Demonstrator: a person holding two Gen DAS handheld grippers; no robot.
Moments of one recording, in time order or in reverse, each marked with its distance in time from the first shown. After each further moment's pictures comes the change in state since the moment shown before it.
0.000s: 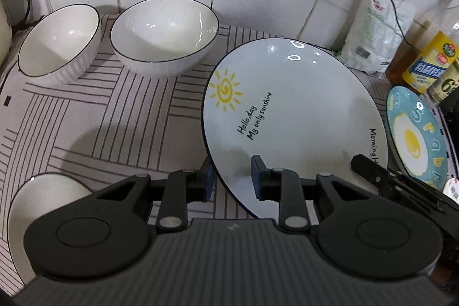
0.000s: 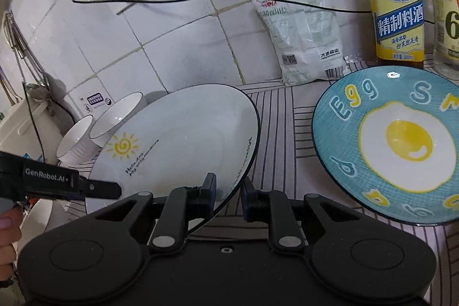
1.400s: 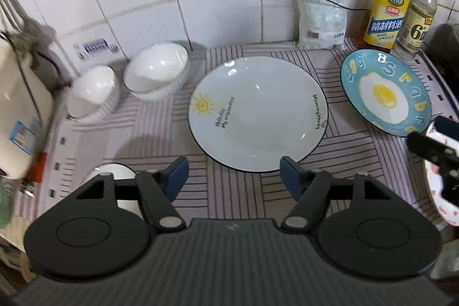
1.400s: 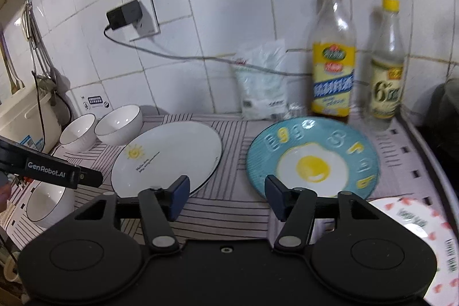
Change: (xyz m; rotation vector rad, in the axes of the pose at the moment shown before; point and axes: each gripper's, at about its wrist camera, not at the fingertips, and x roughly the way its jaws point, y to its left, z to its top) left arm -0.106 -0.088 -0.038 0.258 -0.070 0.188; right arm -0.137 0.000 0.003 -0.152 -0.087 -0.143
